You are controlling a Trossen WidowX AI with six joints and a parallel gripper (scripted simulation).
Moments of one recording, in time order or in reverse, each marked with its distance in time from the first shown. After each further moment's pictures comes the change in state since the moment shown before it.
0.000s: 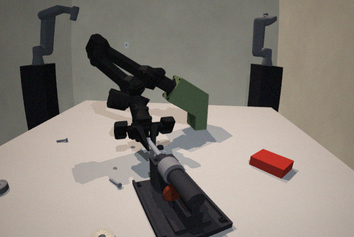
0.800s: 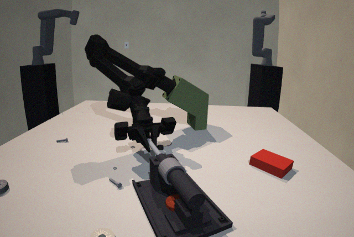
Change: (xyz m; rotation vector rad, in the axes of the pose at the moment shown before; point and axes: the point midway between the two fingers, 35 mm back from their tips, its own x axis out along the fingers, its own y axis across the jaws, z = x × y) arm 0.007 0.000 -0.004 0.000 -0.002 0.000
